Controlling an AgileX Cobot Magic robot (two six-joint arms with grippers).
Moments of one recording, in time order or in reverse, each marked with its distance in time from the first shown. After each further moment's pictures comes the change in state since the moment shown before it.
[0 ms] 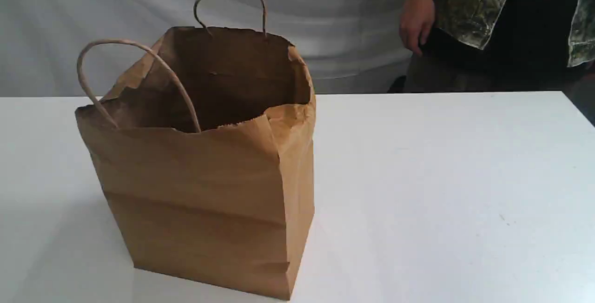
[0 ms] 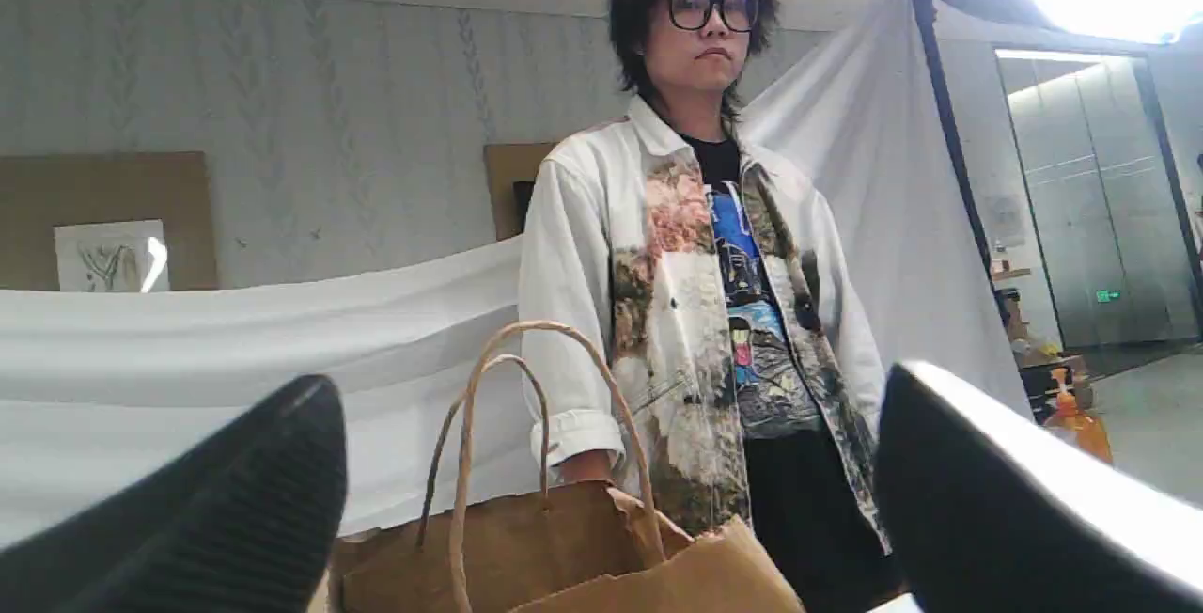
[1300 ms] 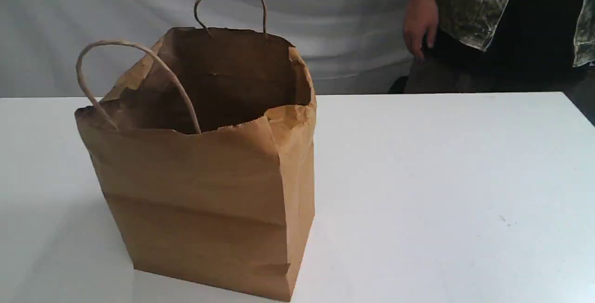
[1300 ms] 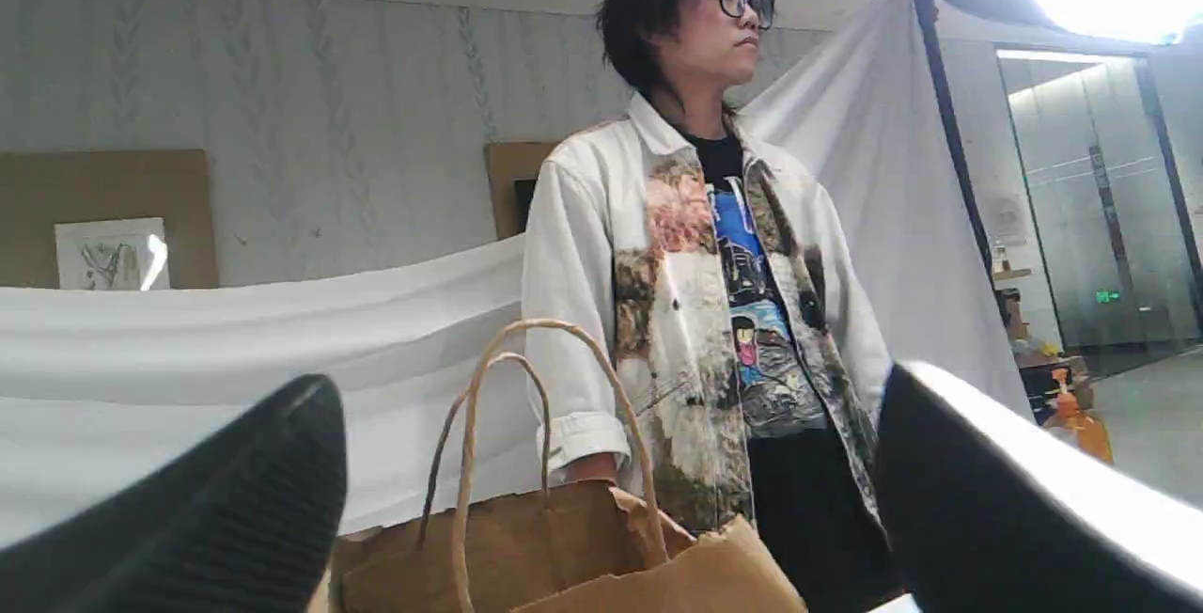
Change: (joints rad) left arm 0.000 0.000 0.000 -0.002 0.001 0.000; right arm -0.008 -0.345 0.000 -0.027 0.838 0.153
